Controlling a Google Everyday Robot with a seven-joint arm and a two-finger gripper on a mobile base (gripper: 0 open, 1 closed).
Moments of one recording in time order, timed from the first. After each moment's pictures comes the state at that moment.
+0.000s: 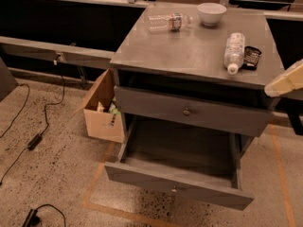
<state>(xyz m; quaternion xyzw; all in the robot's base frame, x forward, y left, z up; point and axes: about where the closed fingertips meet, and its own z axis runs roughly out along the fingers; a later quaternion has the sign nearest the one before) 0.528 -0.321 0.952 -0.36 0.86 0.01 0.35</state>
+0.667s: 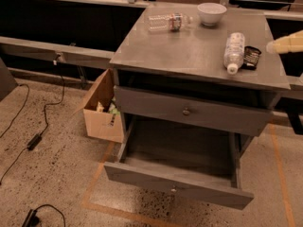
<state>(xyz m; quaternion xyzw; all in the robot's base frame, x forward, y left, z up) 0.626 -0.384 0.961 -0.15 0.89 0.09 0.42</state>
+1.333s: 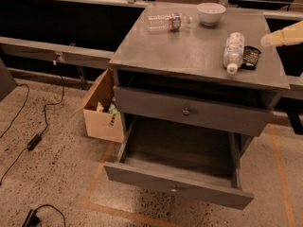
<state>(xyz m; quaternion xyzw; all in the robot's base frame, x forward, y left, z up) 0.645 -0.383 0.966 -0.13 0.90 0.07 0.41</state>
